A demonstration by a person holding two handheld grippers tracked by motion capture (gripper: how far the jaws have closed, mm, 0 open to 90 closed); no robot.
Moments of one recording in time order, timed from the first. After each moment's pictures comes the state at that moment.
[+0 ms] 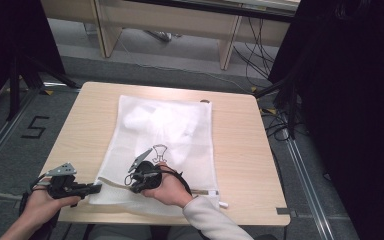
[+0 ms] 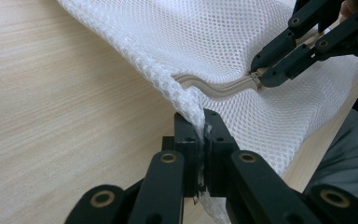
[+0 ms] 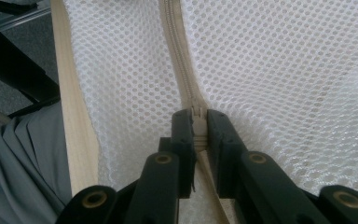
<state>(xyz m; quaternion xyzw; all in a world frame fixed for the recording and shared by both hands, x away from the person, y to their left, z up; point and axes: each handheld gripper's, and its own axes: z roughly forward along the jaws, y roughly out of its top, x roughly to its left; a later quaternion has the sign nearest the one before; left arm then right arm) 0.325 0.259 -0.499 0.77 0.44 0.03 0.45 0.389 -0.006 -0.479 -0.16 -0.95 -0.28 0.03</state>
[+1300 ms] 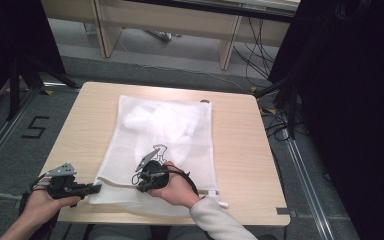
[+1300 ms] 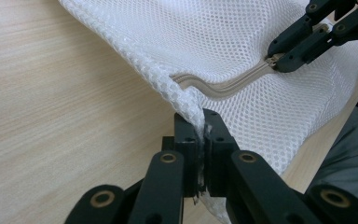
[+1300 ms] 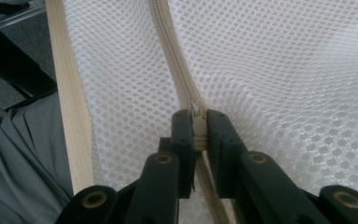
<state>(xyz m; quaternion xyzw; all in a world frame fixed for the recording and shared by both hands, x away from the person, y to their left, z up) 0.325 0.259 -0.499 0.78 0.44 0.03 0.45 0.387 -0.026 -0.473 -0.17 -0.95 -0.28 0.02</state>
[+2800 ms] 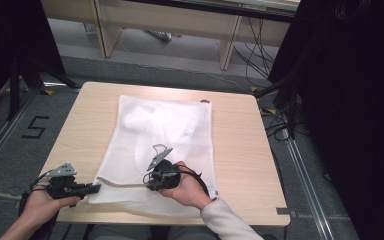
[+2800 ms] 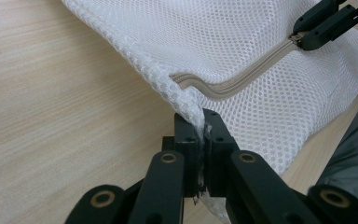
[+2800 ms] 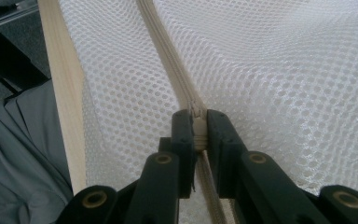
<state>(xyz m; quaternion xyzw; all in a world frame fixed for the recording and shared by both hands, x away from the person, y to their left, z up) 0.324 0.261 -0.500 0.78 0.44 0.04 0.44 0.385 -0.055 -0.464 -0.18 -0.94 -0.28 0.00</state>
